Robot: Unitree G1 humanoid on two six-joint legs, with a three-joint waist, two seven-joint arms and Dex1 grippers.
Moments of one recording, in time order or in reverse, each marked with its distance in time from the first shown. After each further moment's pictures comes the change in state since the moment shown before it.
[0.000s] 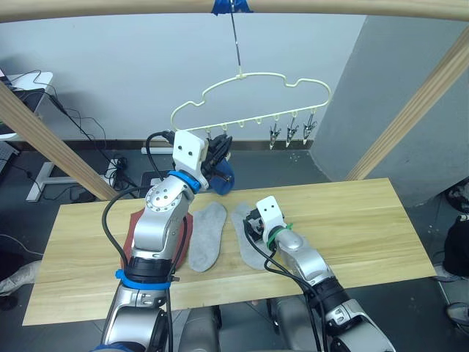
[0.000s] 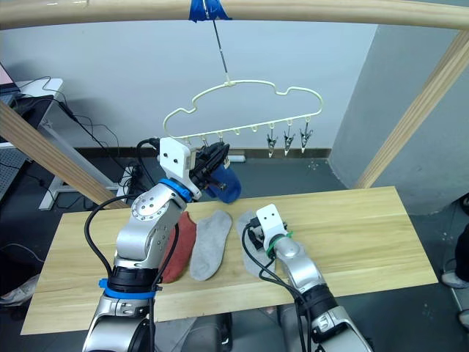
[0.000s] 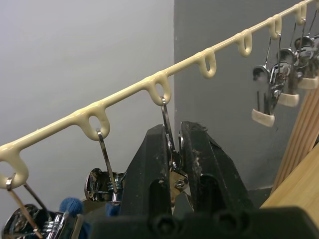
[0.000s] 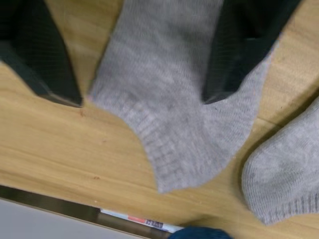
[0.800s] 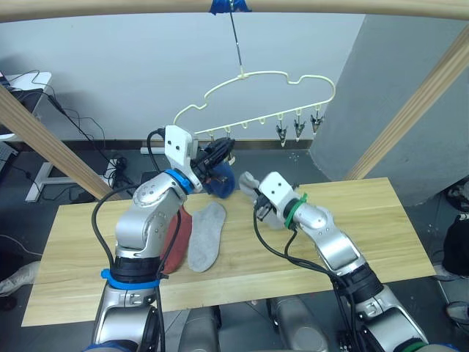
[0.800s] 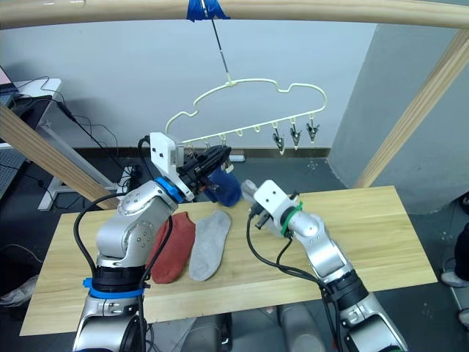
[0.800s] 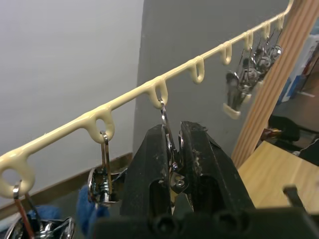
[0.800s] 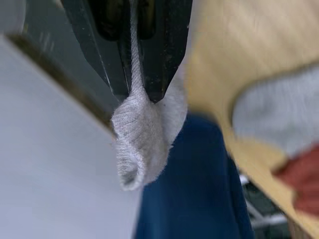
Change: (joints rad) left arm -0.025 0.071 0.070 -0.072 -0.233 0.242 -0.106; right arm -0.081 -0.259 0.090 -0.429 -0.101 -0.002 0.268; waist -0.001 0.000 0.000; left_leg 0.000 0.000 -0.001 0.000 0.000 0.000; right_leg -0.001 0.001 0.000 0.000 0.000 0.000
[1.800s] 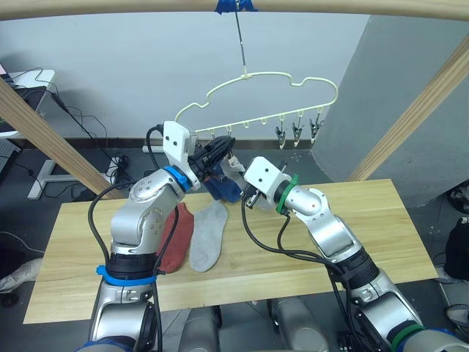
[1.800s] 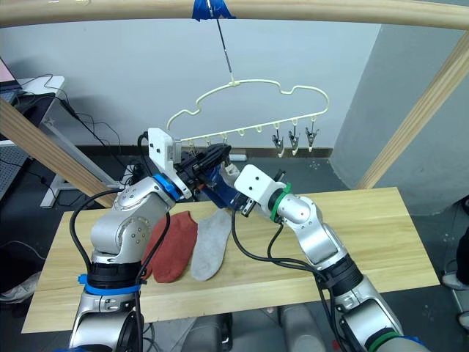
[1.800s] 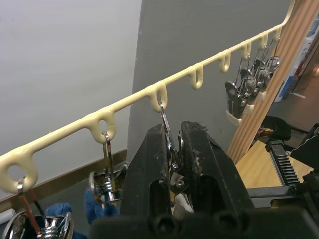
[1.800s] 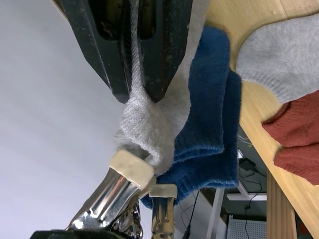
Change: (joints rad) left arm -0.011 0.008 -0.006 0.000 -0.014 0.017 -0.007; right arm -0.086 0.024 0.023 -0.013 -0.065 -0.050 0.032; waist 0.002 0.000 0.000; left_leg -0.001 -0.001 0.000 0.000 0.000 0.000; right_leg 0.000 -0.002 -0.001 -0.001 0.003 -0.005
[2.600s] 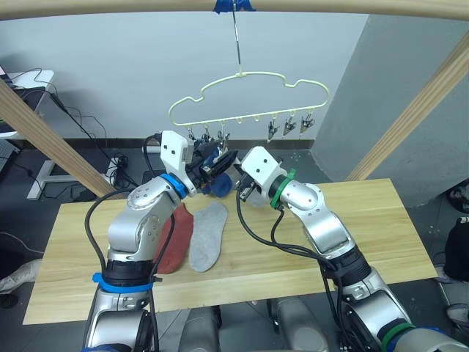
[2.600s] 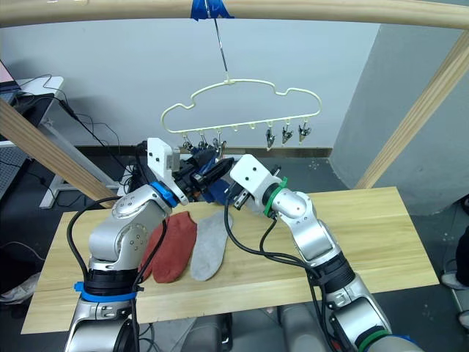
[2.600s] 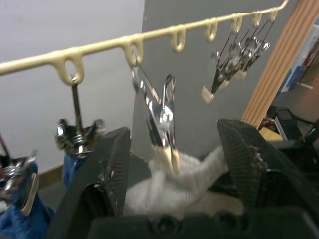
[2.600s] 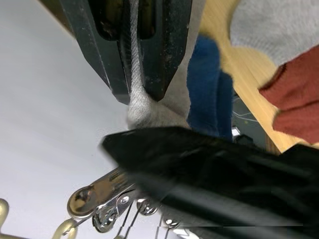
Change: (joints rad) left arm 0.067 0.033 0.002 -0.009 0.011 -0.003 -0.019; right arm -0.025 0.087 -0.060 -0.003 0.047 0.052 -0.007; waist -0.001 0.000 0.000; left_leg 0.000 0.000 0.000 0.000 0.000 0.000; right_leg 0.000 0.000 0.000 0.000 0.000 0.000
